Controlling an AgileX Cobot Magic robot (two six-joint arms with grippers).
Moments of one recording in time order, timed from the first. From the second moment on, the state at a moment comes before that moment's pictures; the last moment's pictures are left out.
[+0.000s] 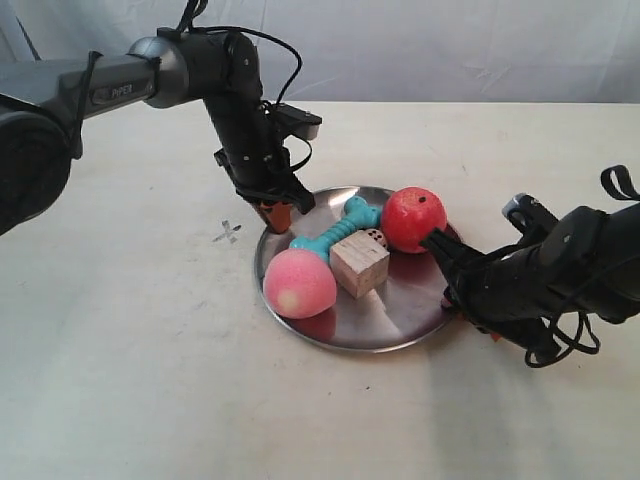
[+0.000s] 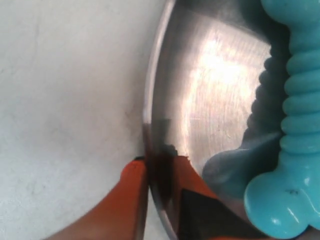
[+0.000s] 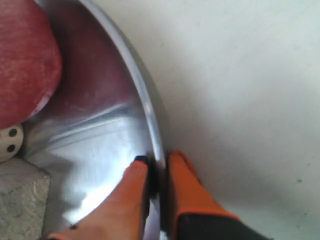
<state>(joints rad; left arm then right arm) -0.47 2.44 -2.00 -0.26 1.16 0.43 0.33 1.77 -0.61 0.89 0.00 0.25</state>
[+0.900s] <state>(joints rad) -0.48 2.40 -1.99 -0.12 1.19 0.40 0.34 1.73 -0.67 0.85 0.17 0.23</state>
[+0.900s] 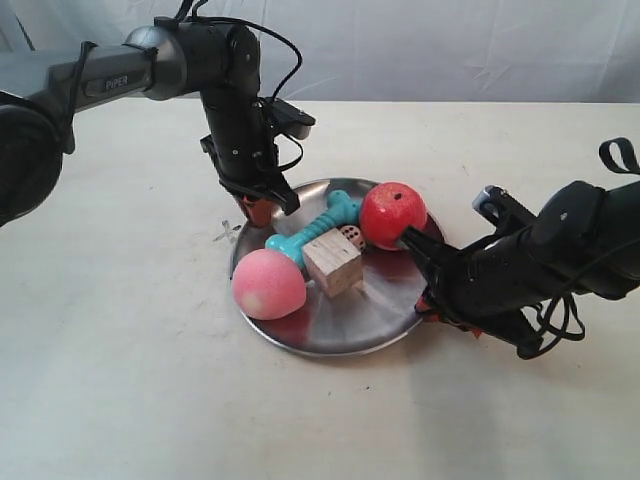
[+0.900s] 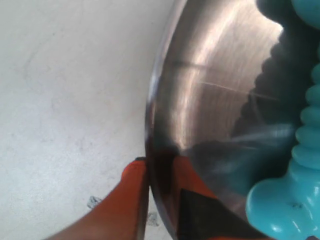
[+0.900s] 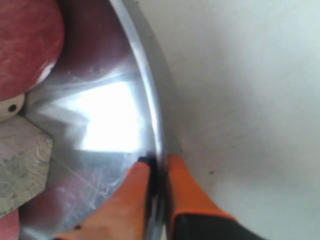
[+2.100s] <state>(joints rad) -0.47 2.28 -1.90 -0.05 1.20 0.35 0.35 1.71 -0.71 0.83 0.22 0.21</state>
